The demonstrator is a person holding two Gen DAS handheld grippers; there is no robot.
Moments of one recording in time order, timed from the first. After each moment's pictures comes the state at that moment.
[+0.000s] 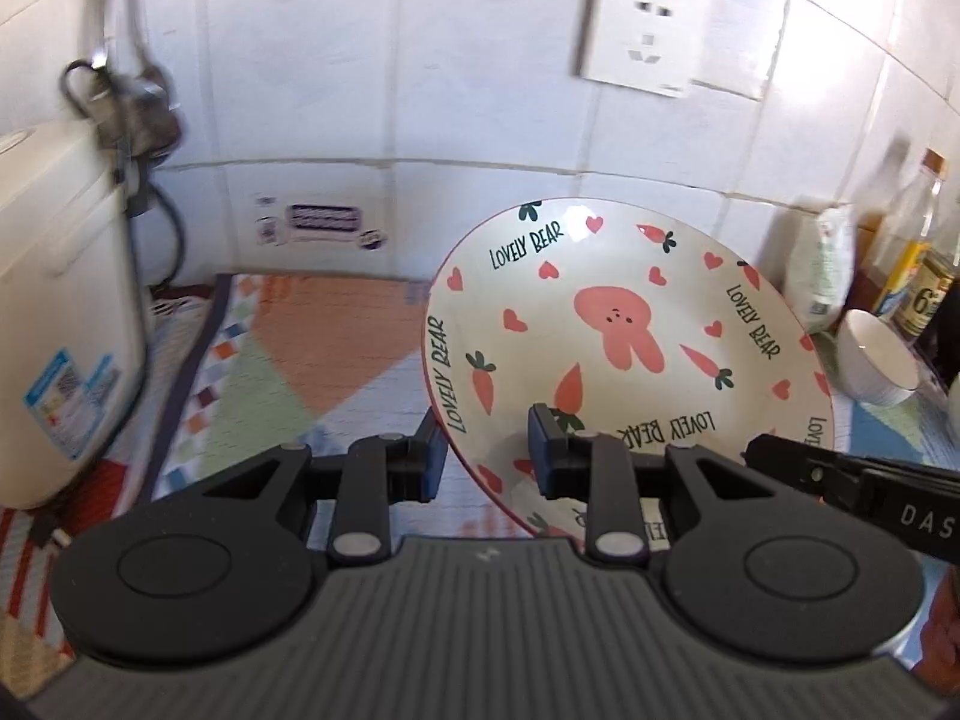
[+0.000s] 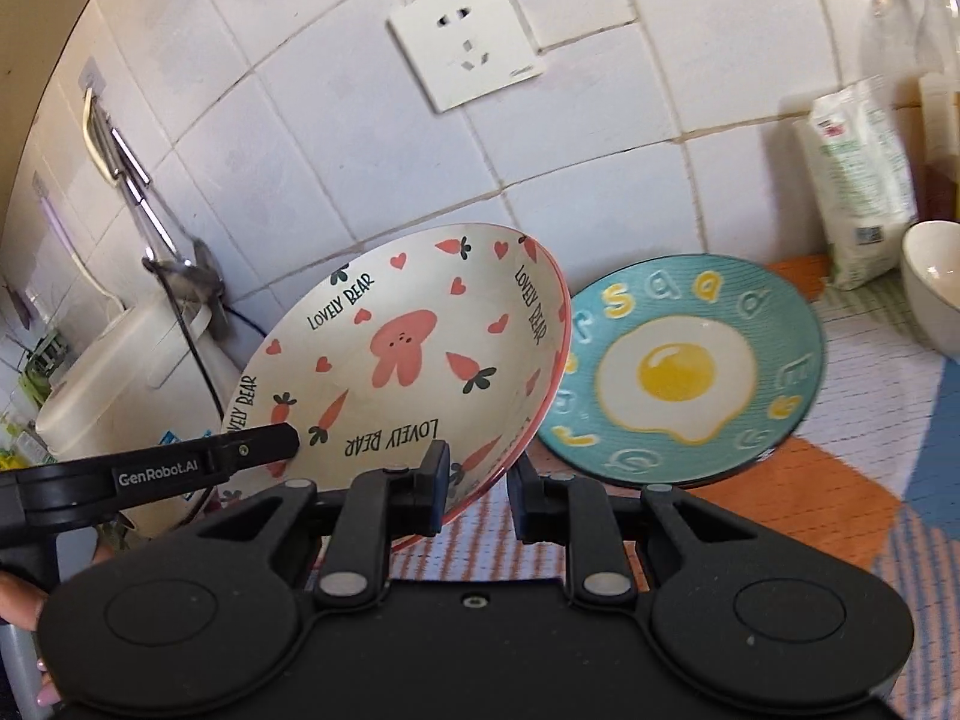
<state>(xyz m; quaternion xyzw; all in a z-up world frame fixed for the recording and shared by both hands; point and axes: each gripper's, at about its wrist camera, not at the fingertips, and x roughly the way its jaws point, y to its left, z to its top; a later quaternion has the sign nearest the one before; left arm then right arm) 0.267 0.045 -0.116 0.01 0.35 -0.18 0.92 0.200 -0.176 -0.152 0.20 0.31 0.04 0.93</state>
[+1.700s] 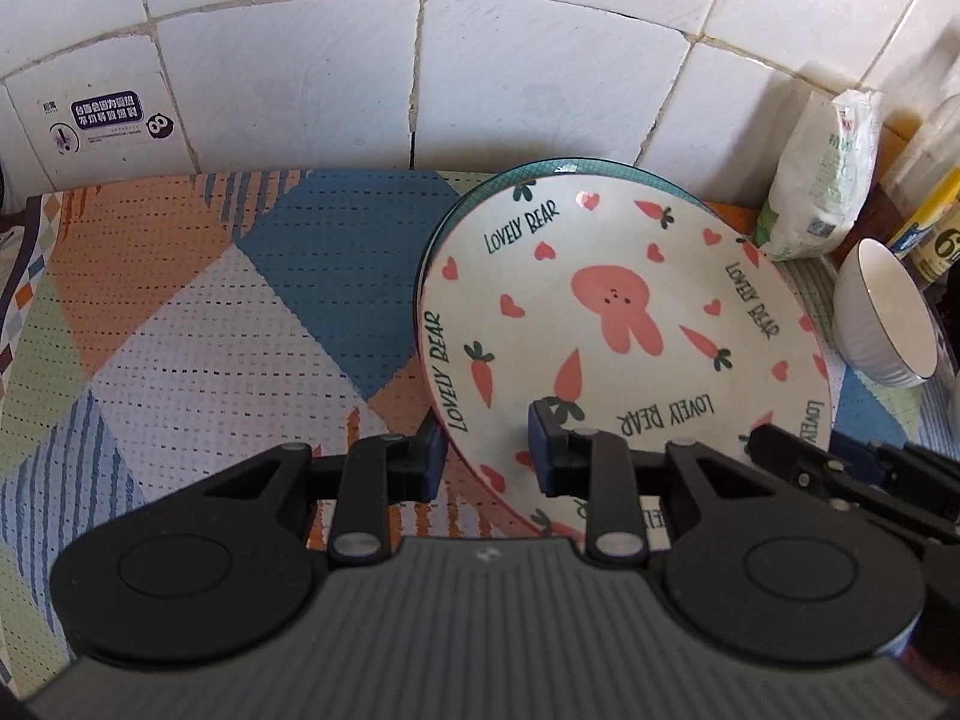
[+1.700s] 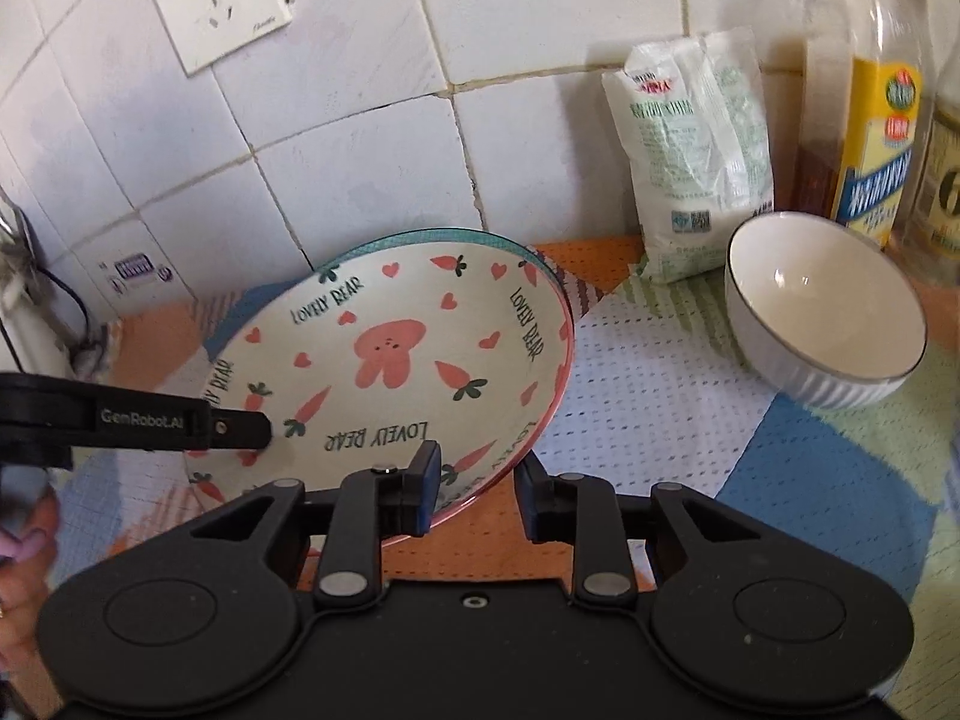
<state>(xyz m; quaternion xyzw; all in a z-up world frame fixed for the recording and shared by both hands) 0.343 -0.079 -0.173 0.02 0.51 -0.19 0.84 0.231 -0.273 -0.171 0.12 0.40 -0.07 0.91</state>
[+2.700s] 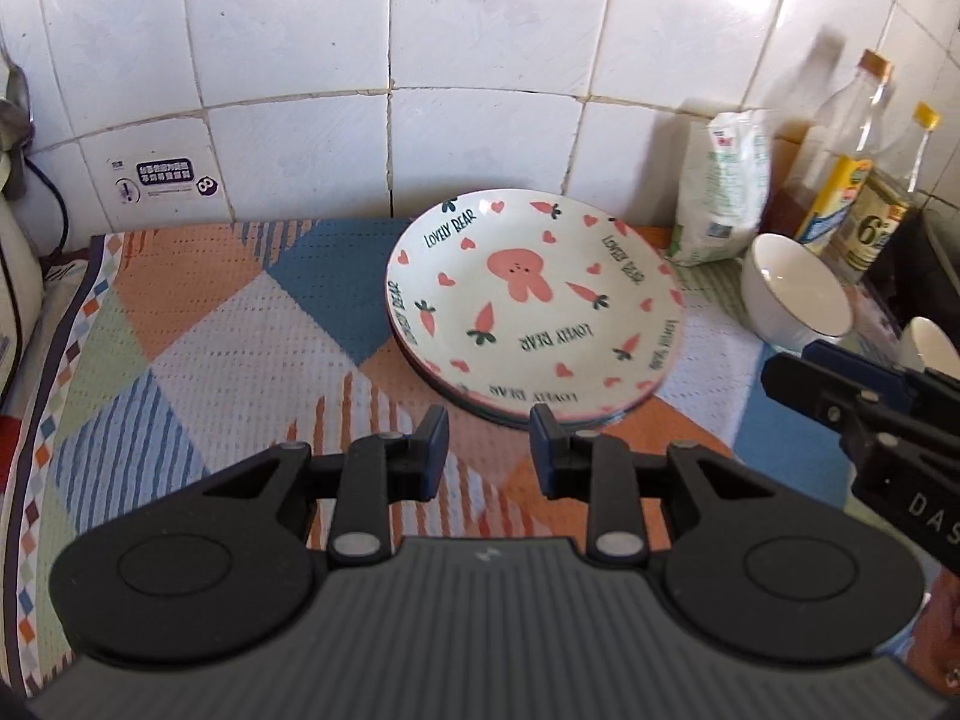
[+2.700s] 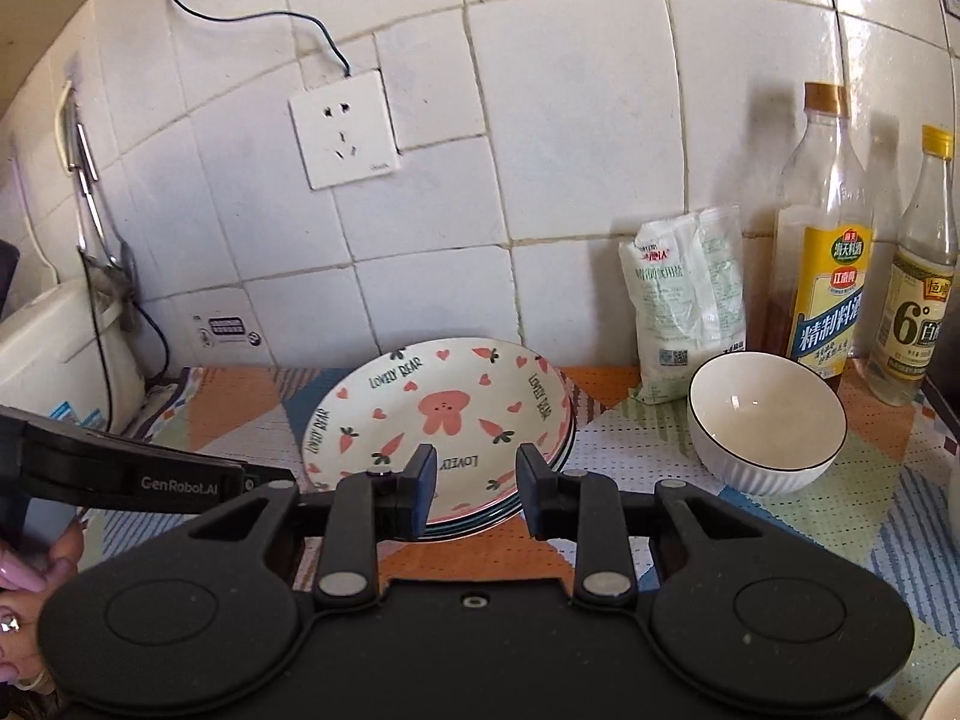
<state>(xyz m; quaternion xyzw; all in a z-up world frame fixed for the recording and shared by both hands) 0.237 -0.071 -0.114 0.03 0.43 -0.20 0.88 0.141 -0.268 -0.119 0.08 0.27 -0.01 0.96</state>
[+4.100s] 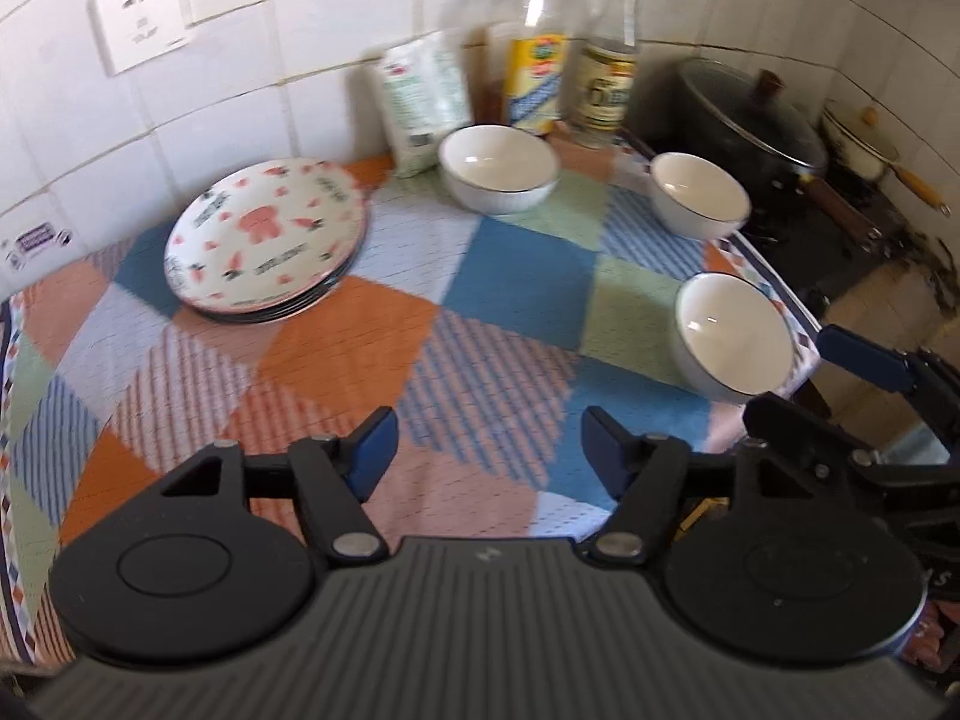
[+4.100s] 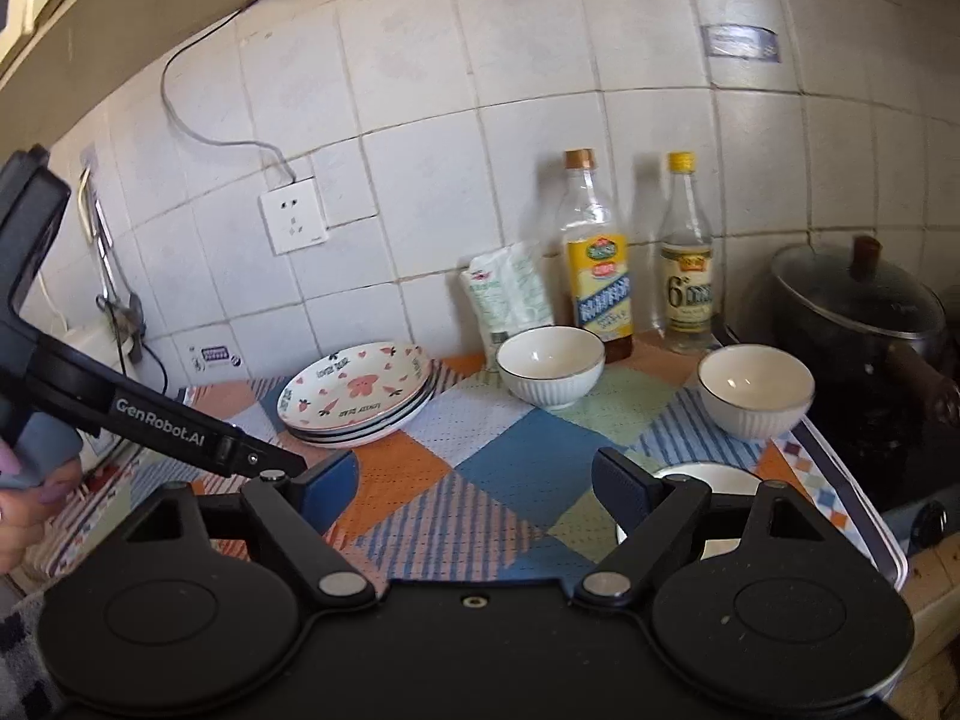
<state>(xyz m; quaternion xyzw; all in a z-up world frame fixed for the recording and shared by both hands) 0.069 -0.167 -0.053 0.14 0.44 -0.34 0.82 -0.090 -0.321 -0.088 0.11 0.22 -0.09 0.96</state>
